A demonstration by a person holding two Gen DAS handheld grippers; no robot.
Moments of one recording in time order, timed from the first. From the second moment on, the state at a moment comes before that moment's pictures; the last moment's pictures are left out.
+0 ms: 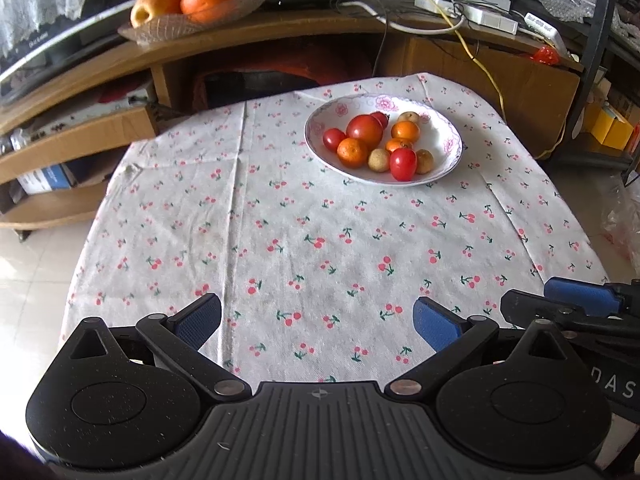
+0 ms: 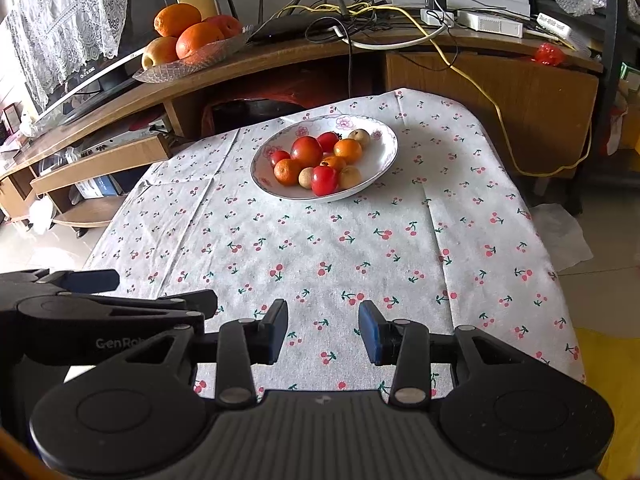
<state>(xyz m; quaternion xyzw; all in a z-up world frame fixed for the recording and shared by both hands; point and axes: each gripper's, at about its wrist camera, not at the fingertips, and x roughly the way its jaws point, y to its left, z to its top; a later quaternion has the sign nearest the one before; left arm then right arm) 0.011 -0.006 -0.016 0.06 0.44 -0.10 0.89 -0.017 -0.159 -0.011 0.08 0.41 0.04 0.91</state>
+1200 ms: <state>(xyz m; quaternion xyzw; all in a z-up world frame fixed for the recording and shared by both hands) 0.011 -0.007 -0.019 0.07 0.43 -0.09 0.89 -0.014 -0.156 -0.019 0.09 0.41 0.04 0.91</state>
